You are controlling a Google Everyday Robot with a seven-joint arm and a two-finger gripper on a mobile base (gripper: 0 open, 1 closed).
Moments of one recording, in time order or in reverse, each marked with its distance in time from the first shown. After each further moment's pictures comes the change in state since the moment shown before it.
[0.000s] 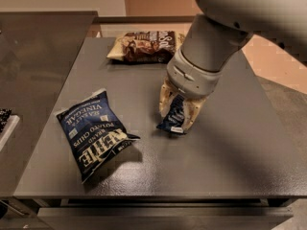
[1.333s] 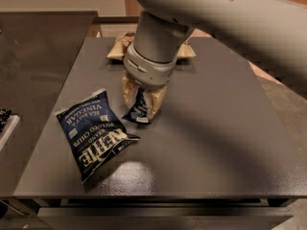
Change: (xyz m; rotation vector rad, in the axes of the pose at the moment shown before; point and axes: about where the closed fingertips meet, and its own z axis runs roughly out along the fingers) arm -0.016 -0.078 0.025 0.005 0.016 -0.068
